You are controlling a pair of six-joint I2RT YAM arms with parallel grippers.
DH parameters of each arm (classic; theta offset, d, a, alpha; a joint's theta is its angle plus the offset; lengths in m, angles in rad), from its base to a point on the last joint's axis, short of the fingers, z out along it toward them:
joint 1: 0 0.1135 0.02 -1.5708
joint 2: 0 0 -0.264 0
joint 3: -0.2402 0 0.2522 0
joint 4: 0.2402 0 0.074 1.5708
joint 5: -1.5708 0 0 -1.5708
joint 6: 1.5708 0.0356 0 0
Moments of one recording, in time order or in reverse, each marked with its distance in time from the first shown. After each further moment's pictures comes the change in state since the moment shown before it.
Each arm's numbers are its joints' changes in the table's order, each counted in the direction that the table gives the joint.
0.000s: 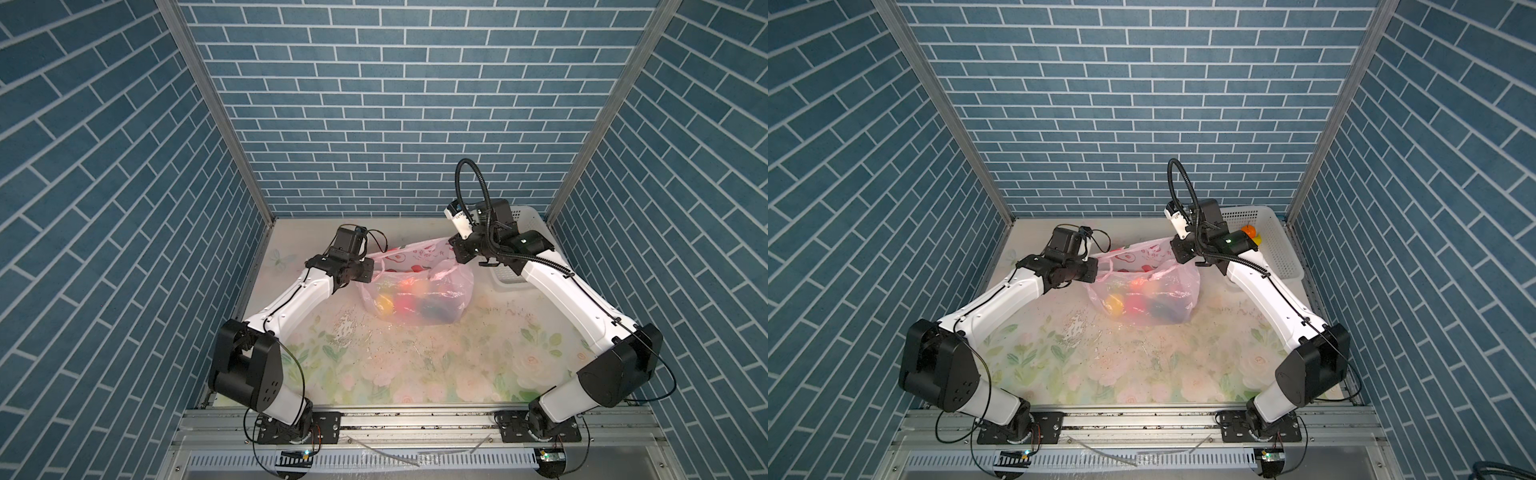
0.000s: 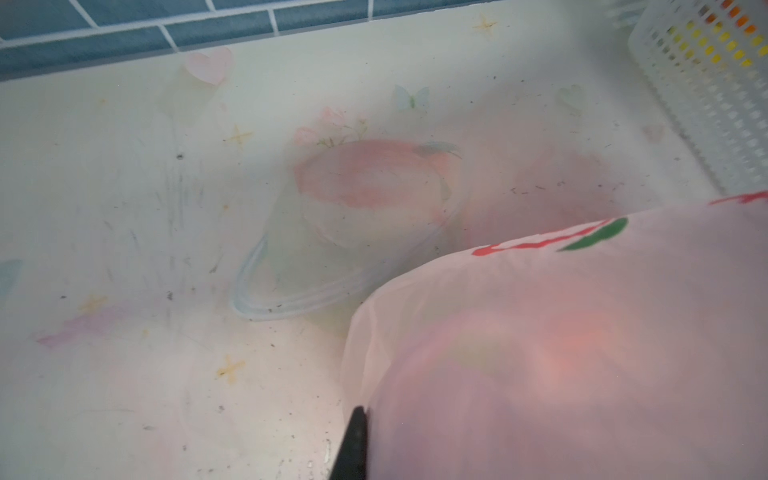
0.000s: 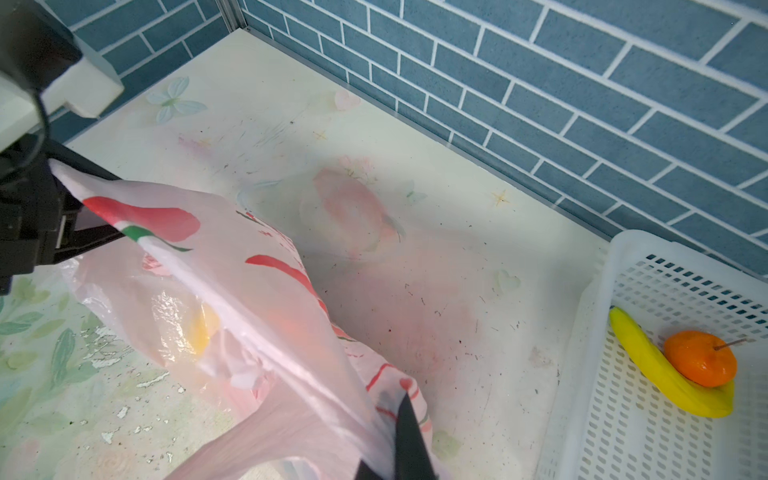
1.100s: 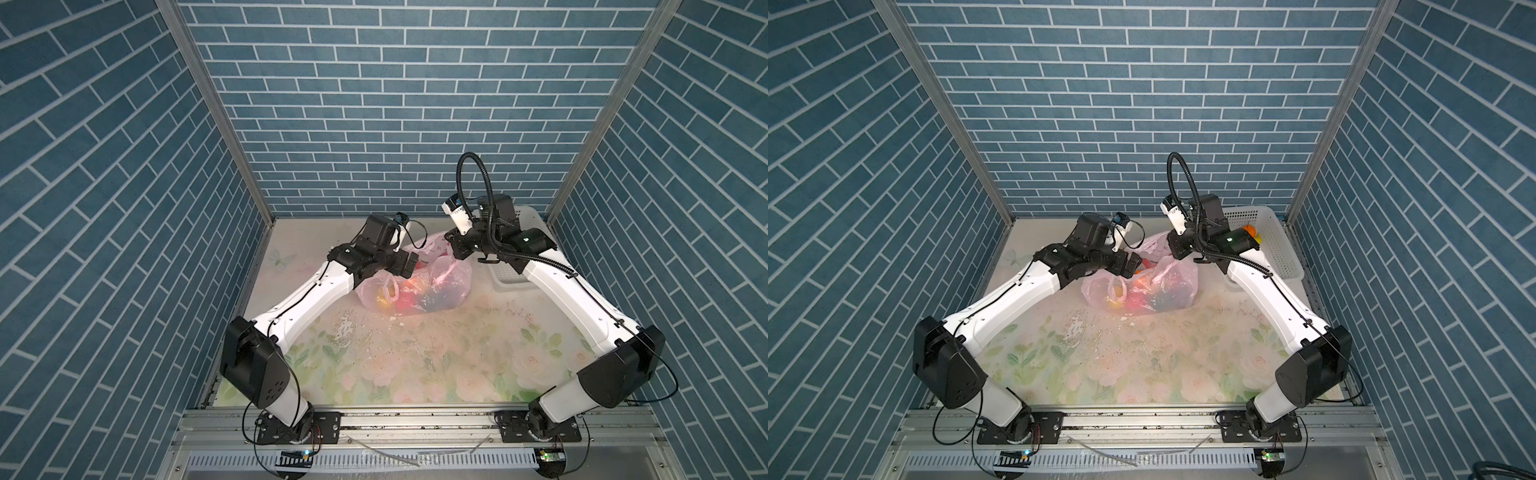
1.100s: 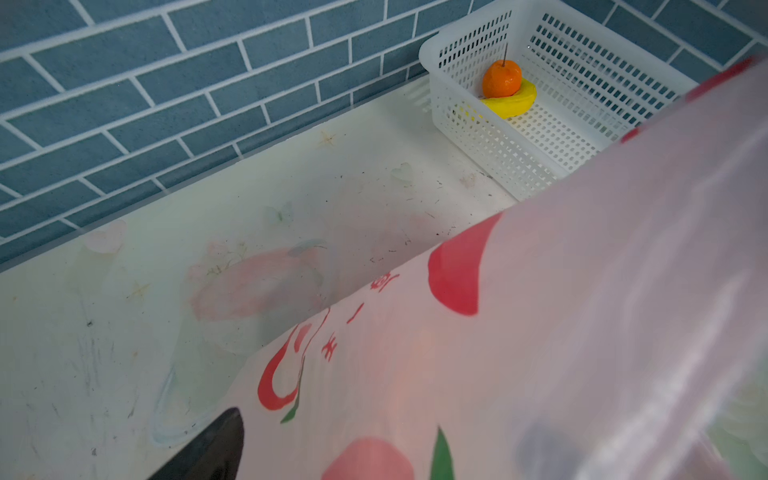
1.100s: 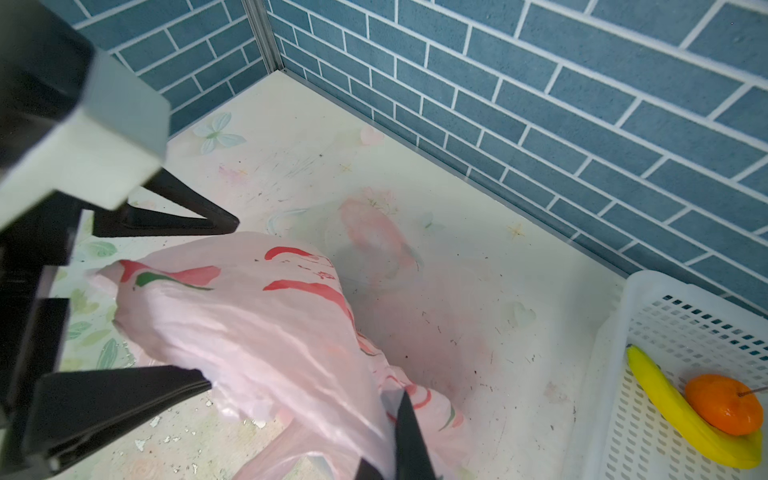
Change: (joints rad) left arm -0.226 0.064 -0.247 0.021 0.042 0.074; right arm 0.025 0.000 -0.040 -0.022 0.062 0.005
